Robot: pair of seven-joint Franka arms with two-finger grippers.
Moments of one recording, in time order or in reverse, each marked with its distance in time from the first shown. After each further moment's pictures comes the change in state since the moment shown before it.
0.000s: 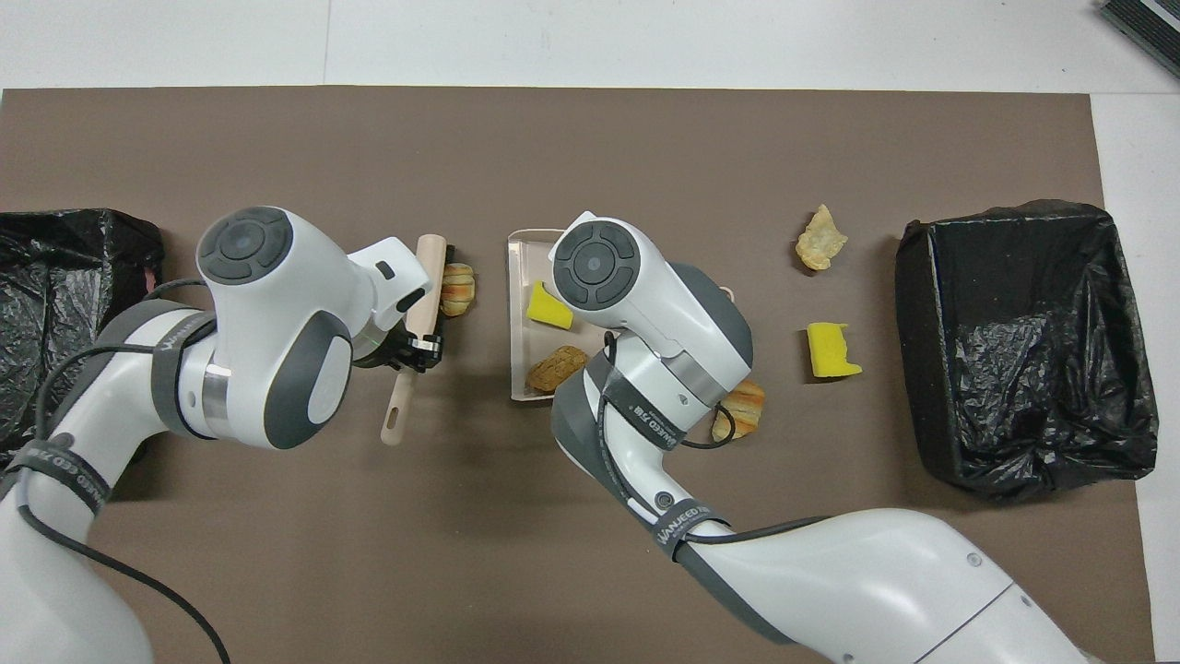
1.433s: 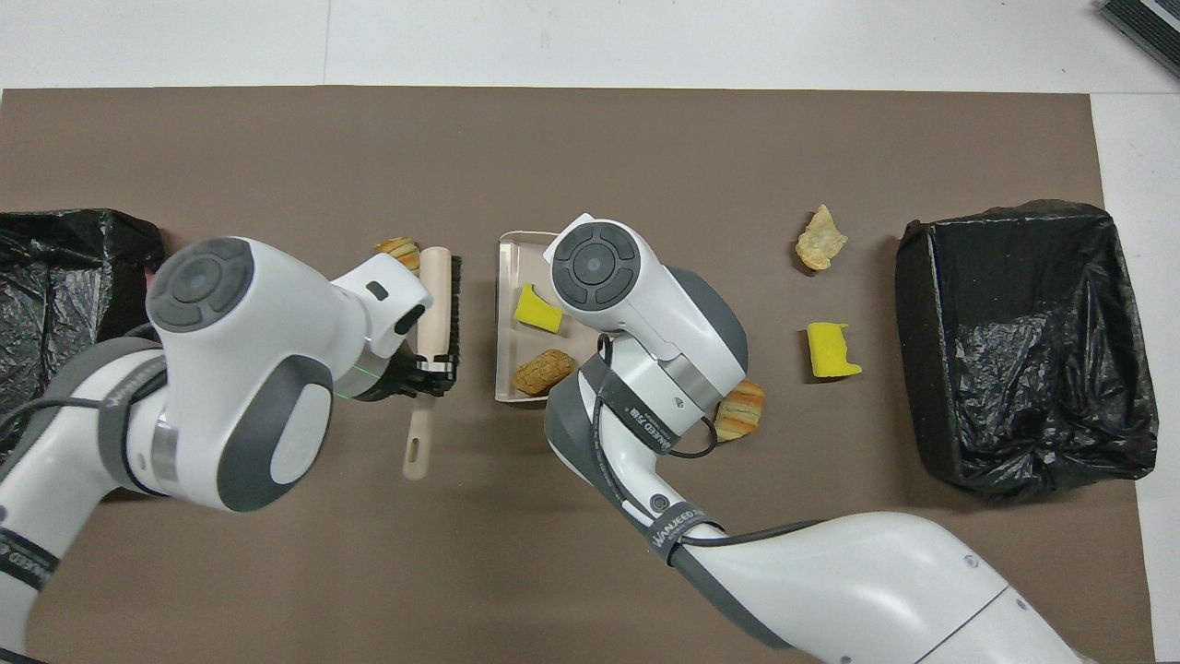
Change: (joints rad) left arm 0.070 -0.131 0.028 -0.004 0.071 -0.085 -0.117; right arm 0.005 -0.001 0.000 -0.005 0.061 0.018 0.083
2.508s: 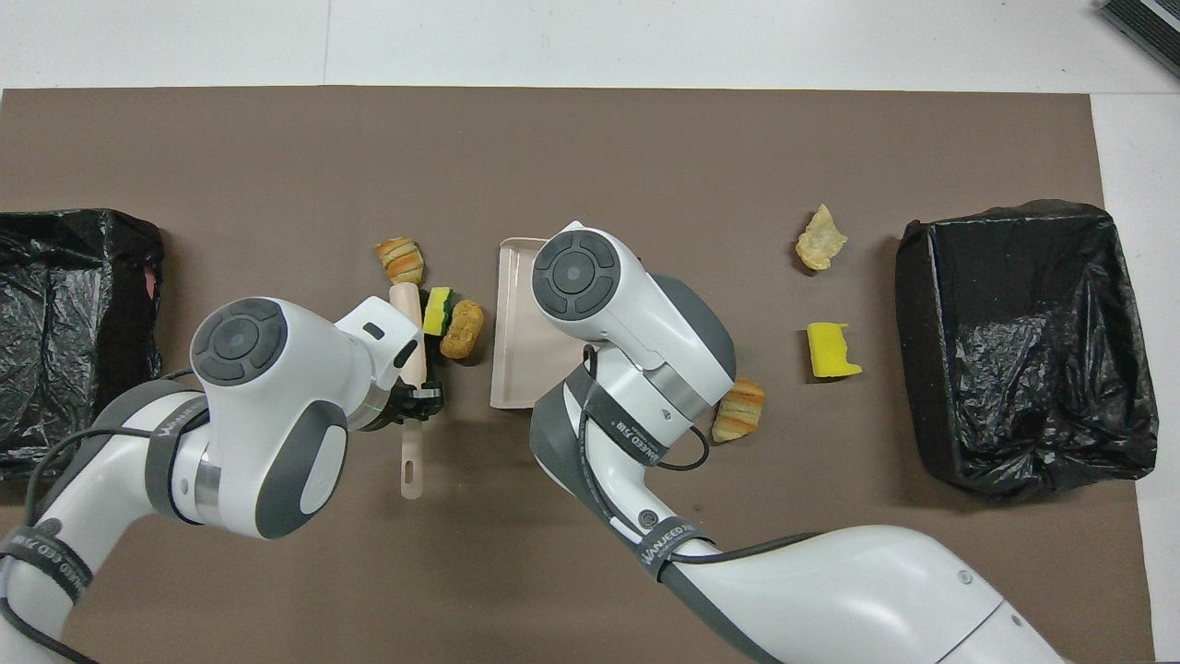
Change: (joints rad) left arm -0.032 -0.009 -0.026 -0.209 0.020 0.193 -0.130; right arm 0.026 -0.010 0.000 0.008 -0.003 -0.057 0.034
